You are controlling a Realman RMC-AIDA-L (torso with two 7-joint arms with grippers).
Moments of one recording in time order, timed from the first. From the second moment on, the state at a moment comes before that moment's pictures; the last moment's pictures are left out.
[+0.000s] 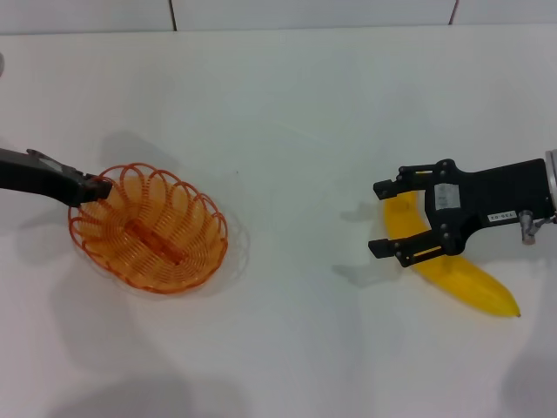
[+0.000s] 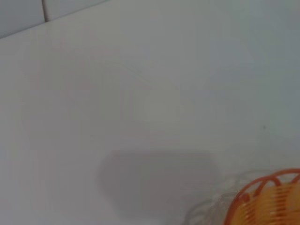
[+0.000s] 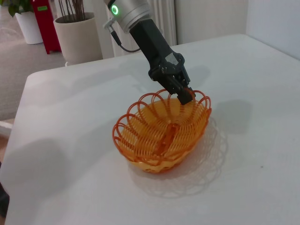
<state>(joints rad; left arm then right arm) -0.70 -2.02 0.81 0.80 2.52 1.28 -1.95 0.52 2.03 -0.80 -0.80 -2.15 -1.63 1.34</state>
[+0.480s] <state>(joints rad) -0.68 -2.02 0.82 0.88 2.49 1.34 -1.92 0.52 2.03 -0.80 -0.80 -2.15 -1.64 1.35</state>
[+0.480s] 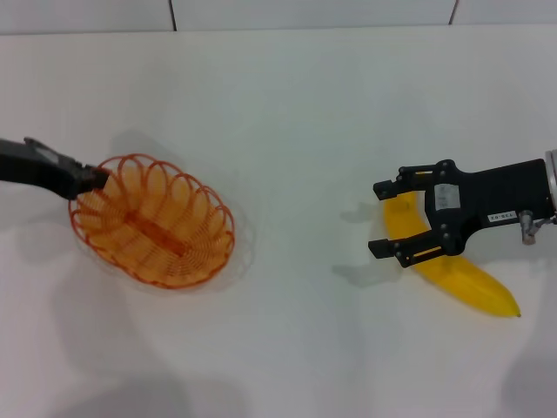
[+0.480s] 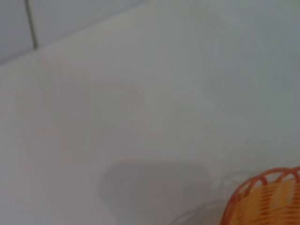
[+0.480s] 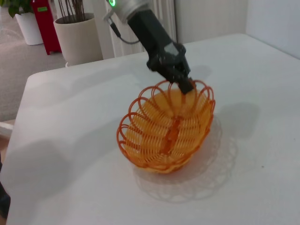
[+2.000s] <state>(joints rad) -0.73 -2.03 0.80 0.58 2.16 1.12 -1.94 0.53 2.03 -0.80 -0.80 -2.14 -1.65 1.35</state>
